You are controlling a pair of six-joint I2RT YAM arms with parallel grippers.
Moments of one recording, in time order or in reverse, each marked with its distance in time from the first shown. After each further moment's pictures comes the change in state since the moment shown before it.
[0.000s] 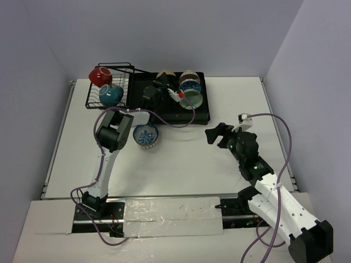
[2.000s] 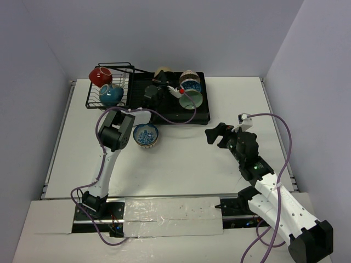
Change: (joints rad) left arm -0.008 0.045 0.066 0.012 -0.119 -0.014; right arm 0.000 0.000 0.000 0.000 -0.003 0.000
